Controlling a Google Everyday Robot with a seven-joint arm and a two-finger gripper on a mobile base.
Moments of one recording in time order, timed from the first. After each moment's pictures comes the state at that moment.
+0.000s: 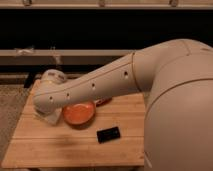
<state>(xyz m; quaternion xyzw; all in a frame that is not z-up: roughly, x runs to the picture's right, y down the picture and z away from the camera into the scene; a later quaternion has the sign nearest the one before) -0.282 0.091 0.653 -0.24 -0.19 0.23 0.92</state>
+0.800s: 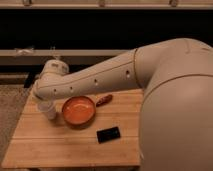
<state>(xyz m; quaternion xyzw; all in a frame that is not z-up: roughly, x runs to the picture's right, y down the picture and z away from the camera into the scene) -0.301 0.020 0.666 -0.18 -0.25 0.28 0.91</state>
